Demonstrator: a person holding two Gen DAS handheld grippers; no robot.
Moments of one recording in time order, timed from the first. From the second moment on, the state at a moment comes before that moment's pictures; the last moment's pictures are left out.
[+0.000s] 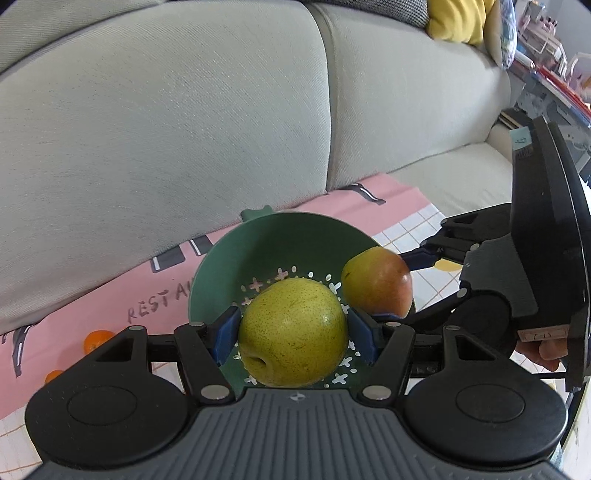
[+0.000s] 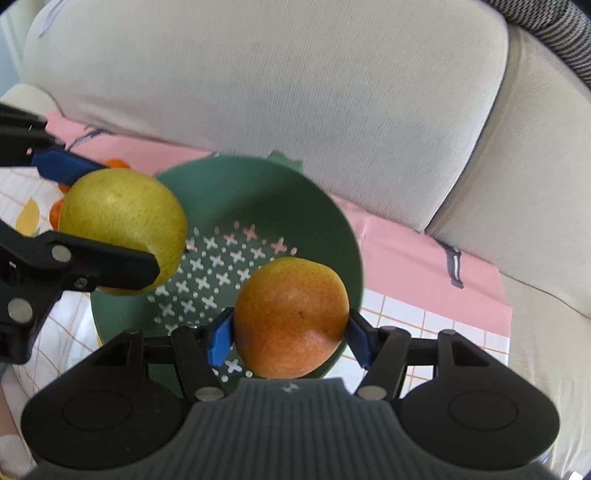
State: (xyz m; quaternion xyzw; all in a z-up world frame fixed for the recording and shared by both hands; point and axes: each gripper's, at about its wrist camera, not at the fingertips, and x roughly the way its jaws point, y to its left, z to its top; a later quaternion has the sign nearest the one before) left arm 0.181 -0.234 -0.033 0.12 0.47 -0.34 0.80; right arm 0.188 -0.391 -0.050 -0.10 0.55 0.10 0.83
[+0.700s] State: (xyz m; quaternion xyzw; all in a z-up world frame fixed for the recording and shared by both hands) left arm 0.190 -0.249 -0.067 0.16 0.51 -0.33 0.78; right arm 0.194 -0.378 -0.090 -0.13 0.60 0.14 0.78
